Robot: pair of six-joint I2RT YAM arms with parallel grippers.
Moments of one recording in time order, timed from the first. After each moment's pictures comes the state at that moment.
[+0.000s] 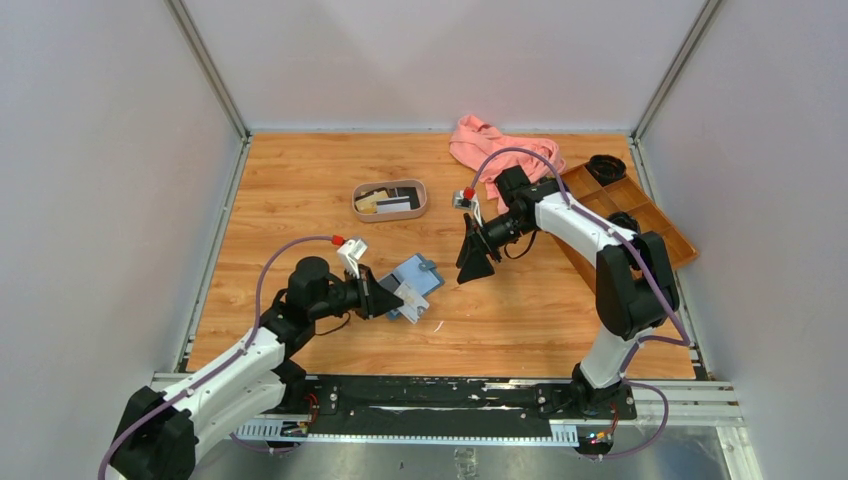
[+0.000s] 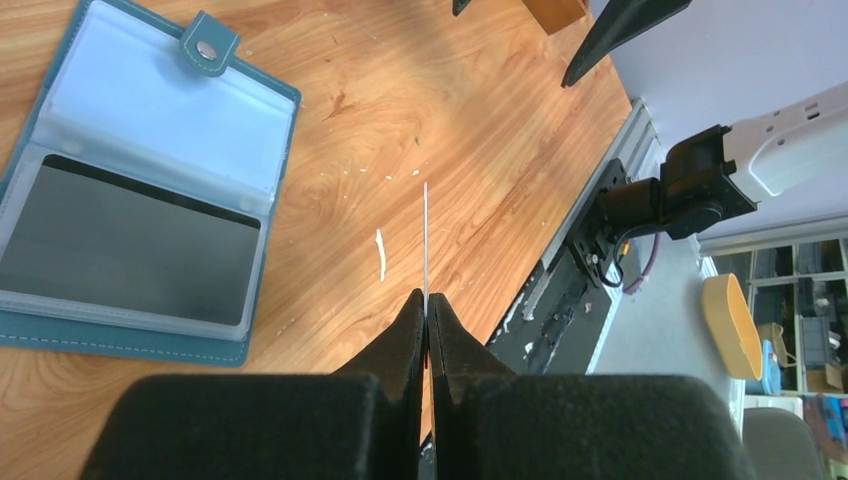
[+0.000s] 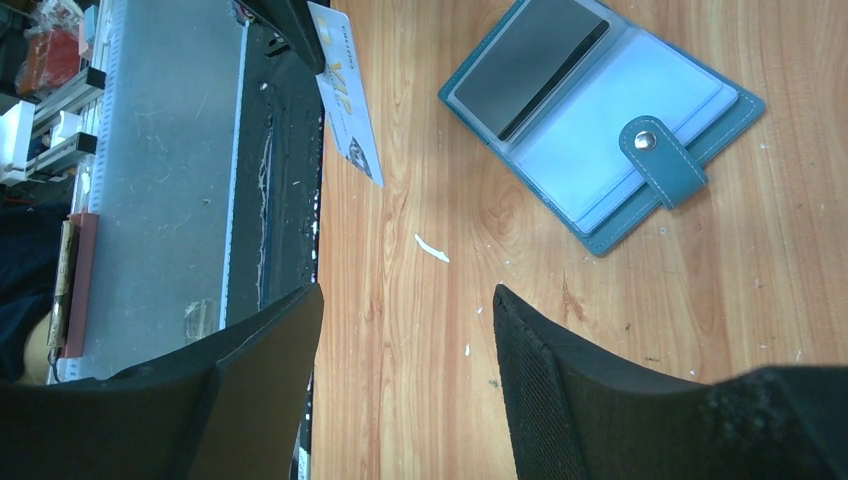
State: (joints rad) left arm -0.52 0.79 0.27 0.18 0.55 -0.60; right arm 0.41 1.73 1.26 -0.86 -1.14 -0.70
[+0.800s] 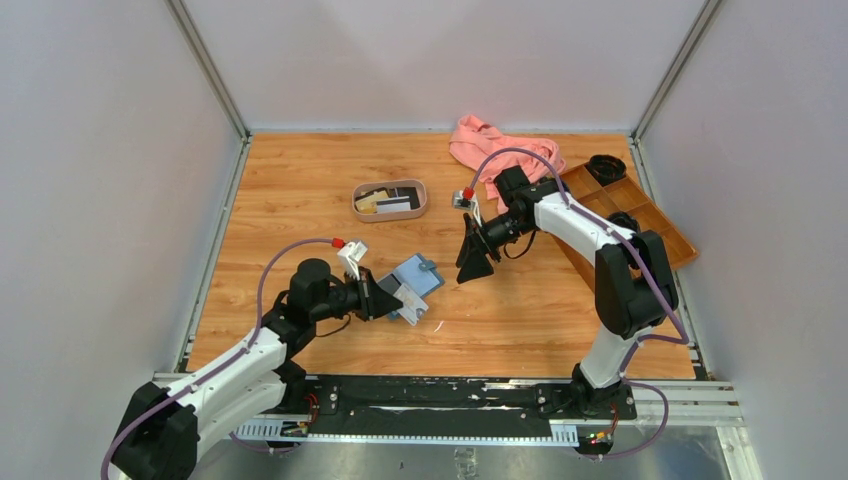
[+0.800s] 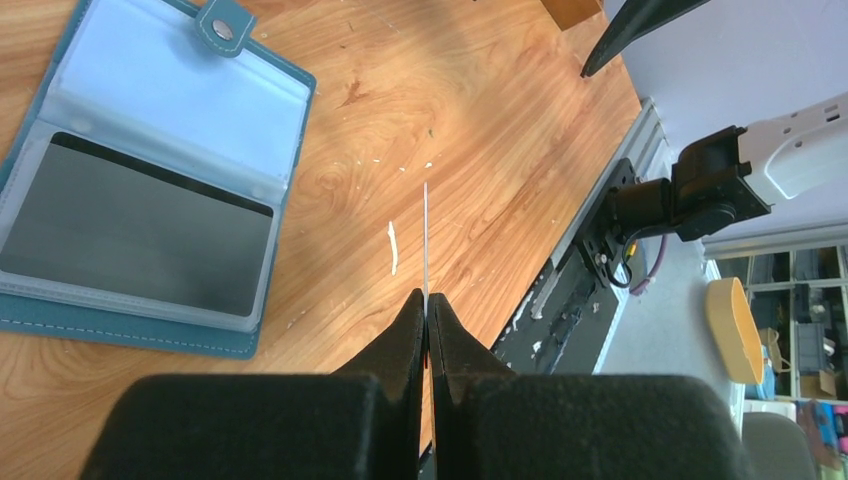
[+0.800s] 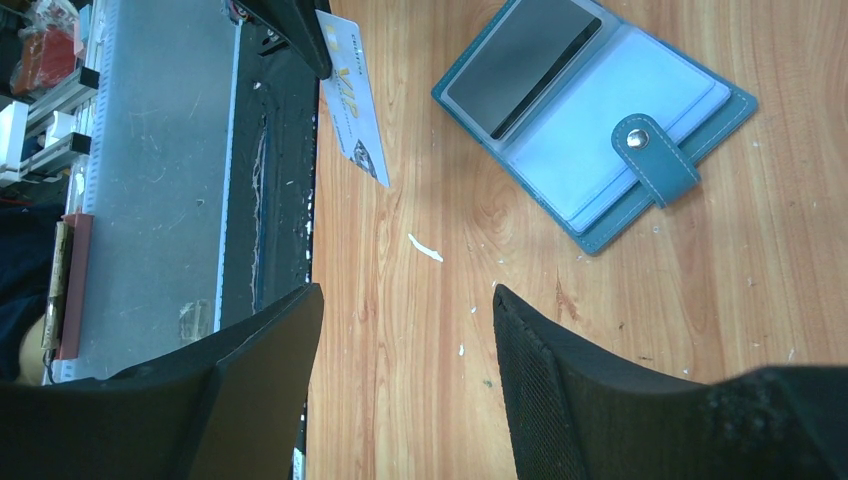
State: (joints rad) left arm -0.51 0.82 0.24 0.21 0.55 -0.61; right arm 0.41 1.73 1.26 -0.85 -1.13 -0.69
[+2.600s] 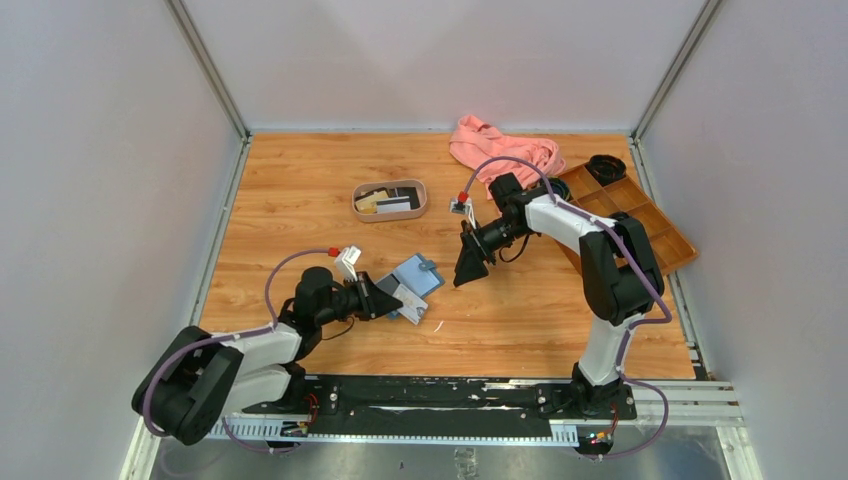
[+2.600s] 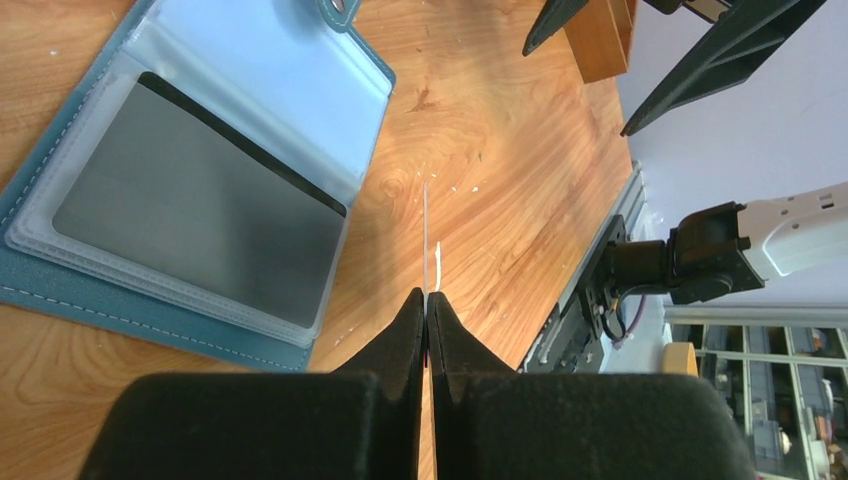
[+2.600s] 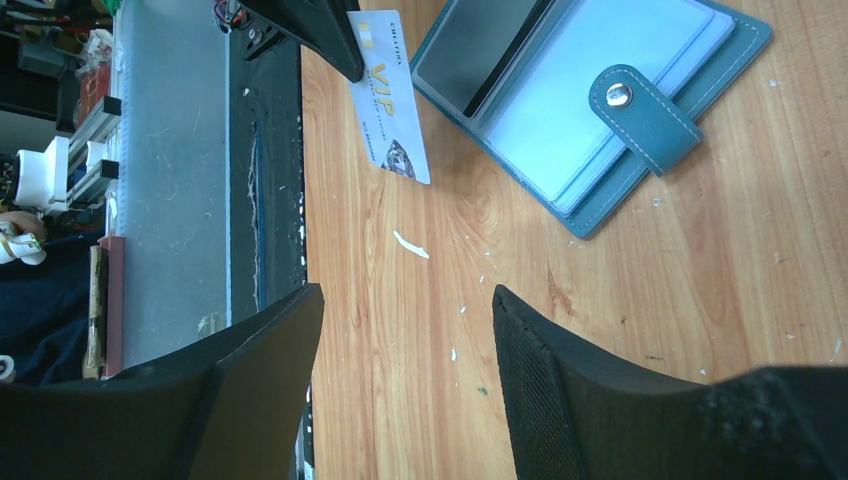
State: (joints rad) left arm -0.45 1.13 0.09 0.68 0.54 -0.80; right arm 0.41 1.83 1.25 -0.78 -1.12 -0.59
